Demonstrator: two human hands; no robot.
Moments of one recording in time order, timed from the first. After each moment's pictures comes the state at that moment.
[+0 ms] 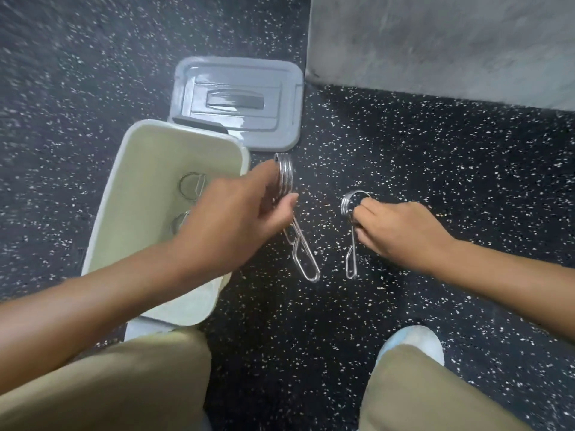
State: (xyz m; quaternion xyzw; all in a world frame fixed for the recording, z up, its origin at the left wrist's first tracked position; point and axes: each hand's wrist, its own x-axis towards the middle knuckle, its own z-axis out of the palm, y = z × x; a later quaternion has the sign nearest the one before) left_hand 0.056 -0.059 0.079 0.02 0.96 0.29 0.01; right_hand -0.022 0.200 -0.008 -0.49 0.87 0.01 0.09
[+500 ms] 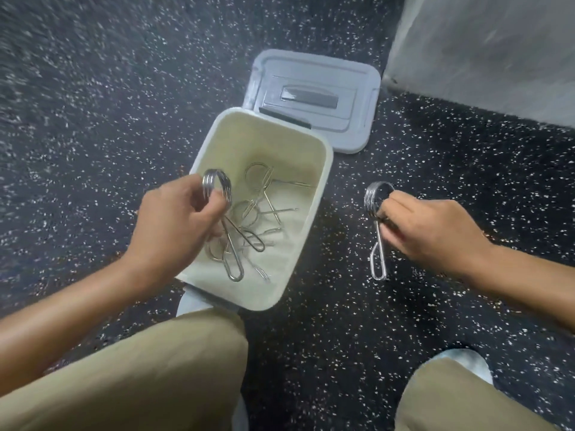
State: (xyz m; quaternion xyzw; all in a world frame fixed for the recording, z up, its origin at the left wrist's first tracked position) left_hand 0.139 -0.186 0.073 -0.30 0.89 0.34 0.03; right_hand -0.017 0.124 0.012 -0.53 0.84 -0.07 0.06
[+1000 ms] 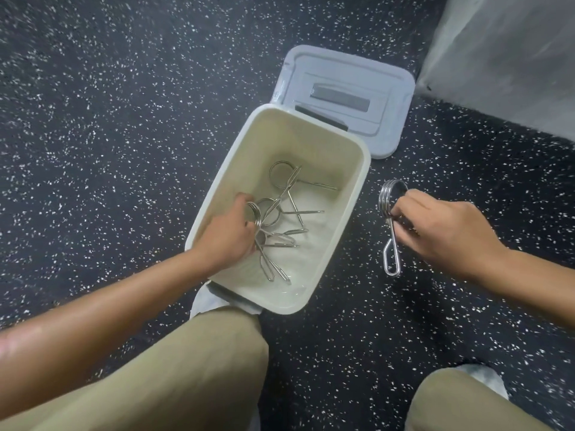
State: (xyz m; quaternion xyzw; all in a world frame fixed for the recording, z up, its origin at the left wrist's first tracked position) left_hand 0.152 -0.206 -0.026 -0.33 0.85 0.34 0.22; right_hand -0.019 0.091 0.007 -0.52 0.85 -0.09 0.03
